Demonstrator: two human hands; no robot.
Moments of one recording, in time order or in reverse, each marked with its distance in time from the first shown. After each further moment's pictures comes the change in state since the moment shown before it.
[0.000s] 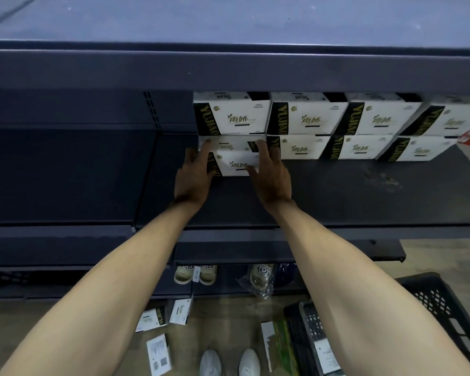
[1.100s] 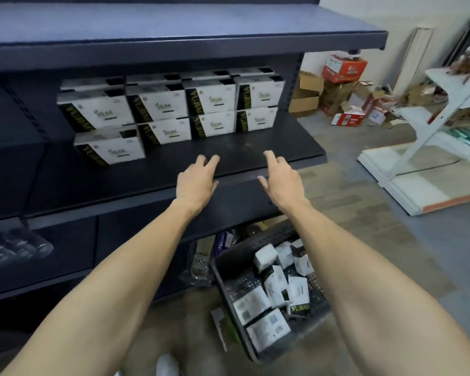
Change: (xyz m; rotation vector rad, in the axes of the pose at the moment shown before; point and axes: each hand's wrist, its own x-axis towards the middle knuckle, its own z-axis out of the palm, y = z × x) left_hand -0.165 0.261 0.074 0.342 -0.172 0.420; right_hand -0.219 0.189 -0.239 -0.334 0.058 0.209
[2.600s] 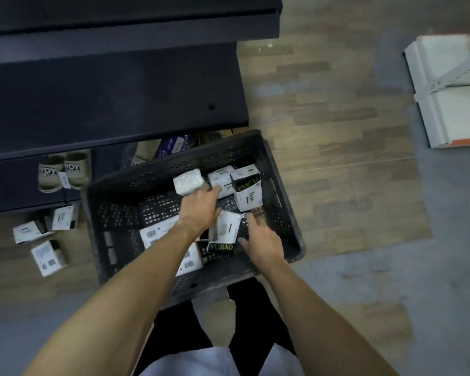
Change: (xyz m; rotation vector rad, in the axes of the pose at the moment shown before) left_hand -0.019 0.282 0.361 -0.092 -0.689 -0.176; right_hand -0.127 0.365 0.213 0.020 -0.904 0.160
